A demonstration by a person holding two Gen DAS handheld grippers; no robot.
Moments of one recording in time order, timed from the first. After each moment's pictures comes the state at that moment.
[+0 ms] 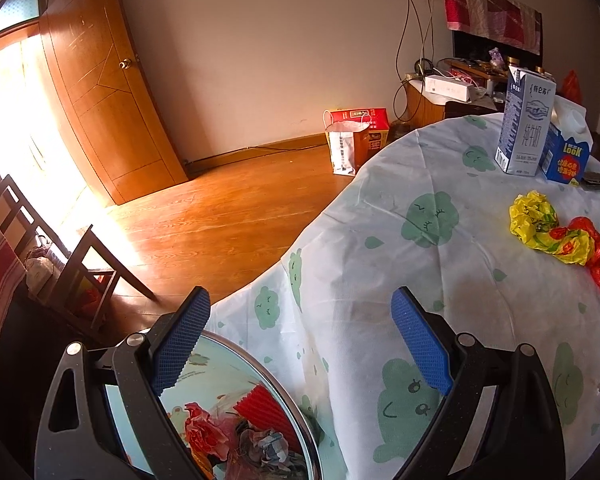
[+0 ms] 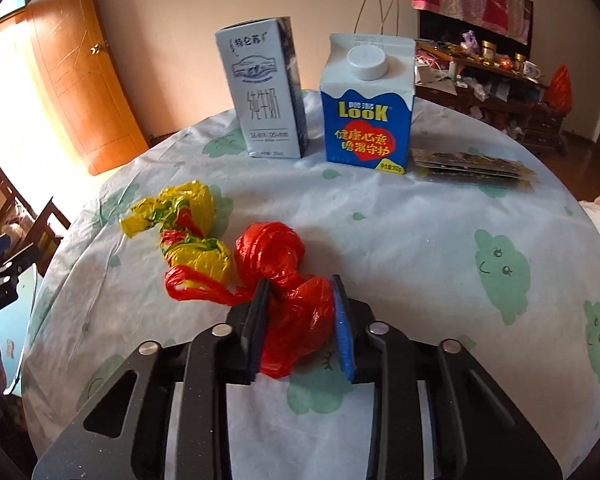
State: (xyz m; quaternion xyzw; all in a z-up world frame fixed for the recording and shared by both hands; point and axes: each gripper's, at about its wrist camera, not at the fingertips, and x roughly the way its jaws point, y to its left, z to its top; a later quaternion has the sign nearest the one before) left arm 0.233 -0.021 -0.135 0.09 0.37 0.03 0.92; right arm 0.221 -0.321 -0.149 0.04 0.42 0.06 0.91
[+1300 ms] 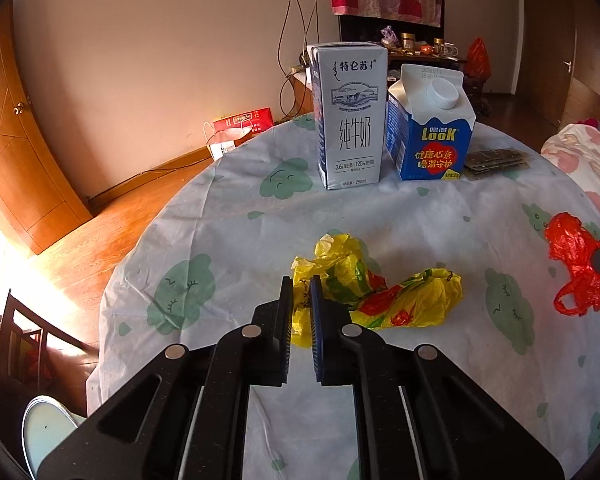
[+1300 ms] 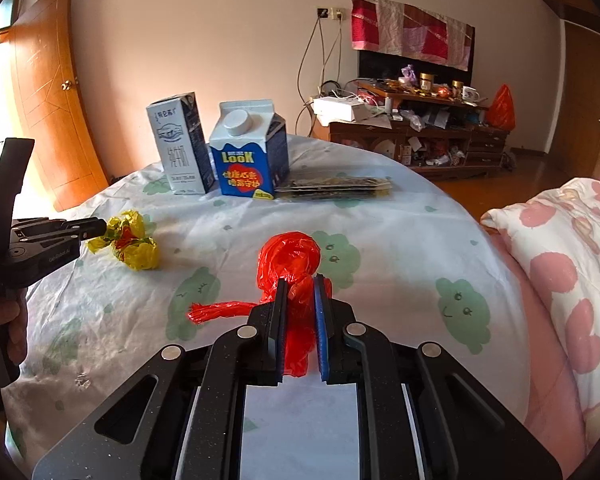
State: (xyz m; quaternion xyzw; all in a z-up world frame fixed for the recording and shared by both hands) left arm 0.264 -0.171 -0.139 0.12 0.39 -0.14 0.90; right arm 0.148 -0.391 -0.126 0.04 0.34 -0.03 0.94
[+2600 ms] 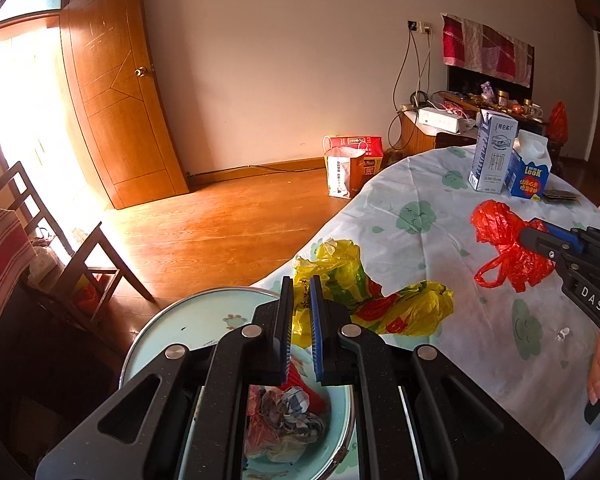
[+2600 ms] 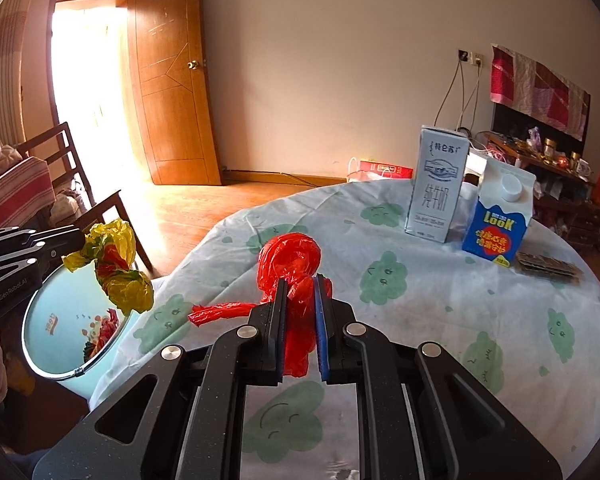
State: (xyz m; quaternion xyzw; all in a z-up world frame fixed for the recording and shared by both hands) left arm 0.143 0.027 -0.096 0.06 0.33 0.02 0.94; right arm 0.172 -0.181 -0.112 -0.03 0.28 0.17 0.94
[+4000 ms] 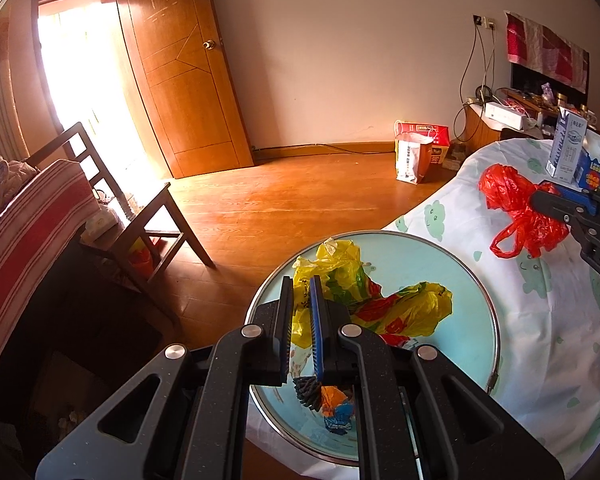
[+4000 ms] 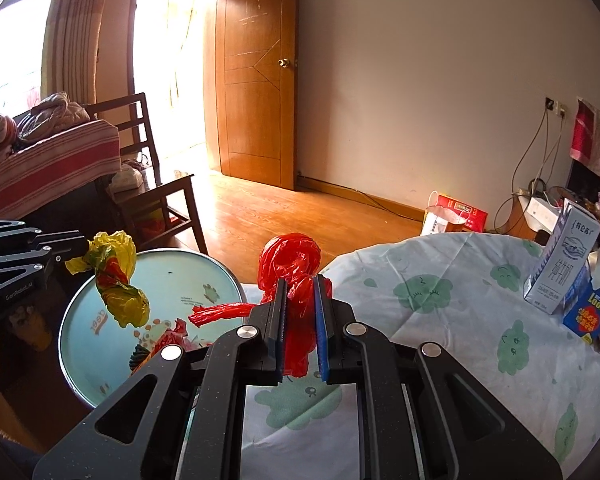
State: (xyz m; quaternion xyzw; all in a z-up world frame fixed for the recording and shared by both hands) left arm 0.100 0.128 -0.108 0.05 0.35 0.13 0.93; right arm 0.175 -0.067 -0.110 -0.09 0.25 0.29 0.92
